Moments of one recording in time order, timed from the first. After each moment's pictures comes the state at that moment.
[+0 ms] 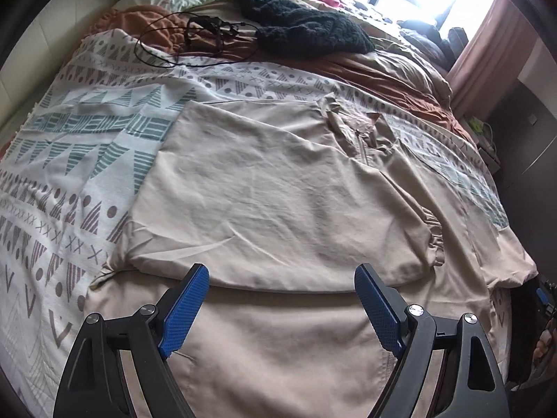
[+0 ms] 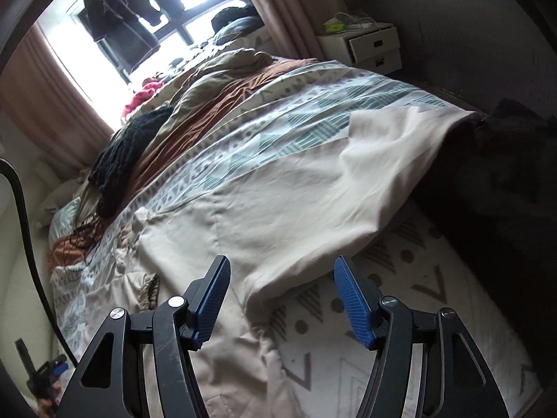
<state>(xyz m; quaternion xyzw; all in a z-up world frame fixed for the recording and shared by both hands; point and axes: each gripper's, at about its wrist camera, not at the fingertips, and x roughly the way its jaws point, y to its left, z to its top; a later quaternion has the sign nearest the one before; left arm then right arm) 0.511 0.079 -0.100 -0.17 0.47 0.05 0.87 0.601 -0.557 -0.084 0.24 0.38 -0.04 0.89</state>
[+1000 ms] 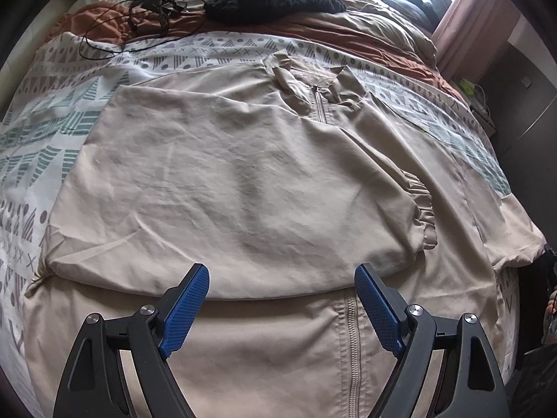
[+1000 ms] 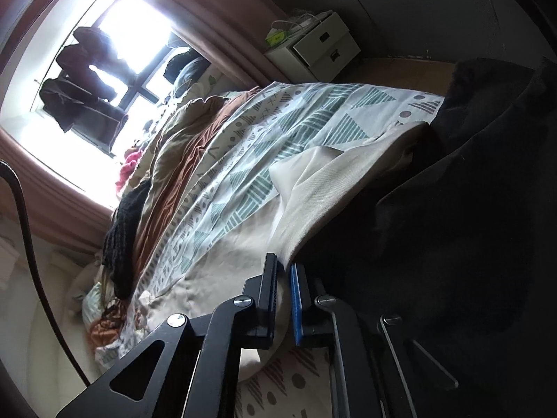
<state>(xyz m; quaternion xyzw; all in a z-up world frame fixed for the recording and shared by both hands) 0.558 0.005 -0.141 -0.13 0.51 0.01 0.85 0.644 -0.684 -0.122 0.38 0.33 -0.04 0.86</state>
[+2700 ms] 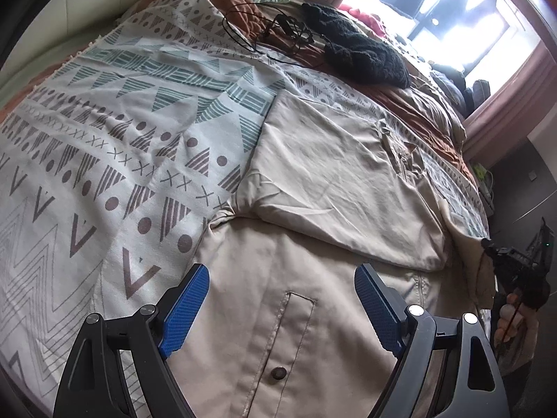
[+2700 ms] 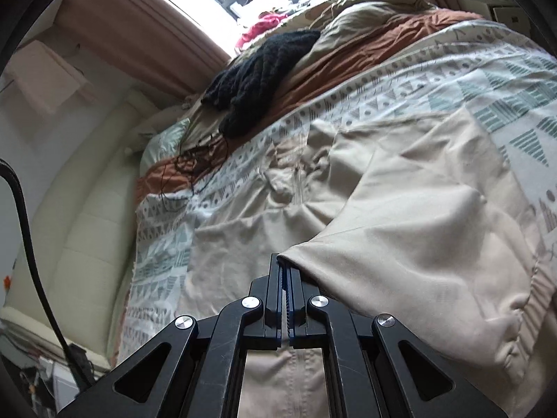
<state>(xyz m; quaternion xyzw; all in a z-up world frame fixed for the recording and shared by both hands) 0.398 0.201 -0.119 -0.27 0.44 0.07 0.85 0.667 -0.218 -0.121 0.22 0.46 0.22 0.83</state>
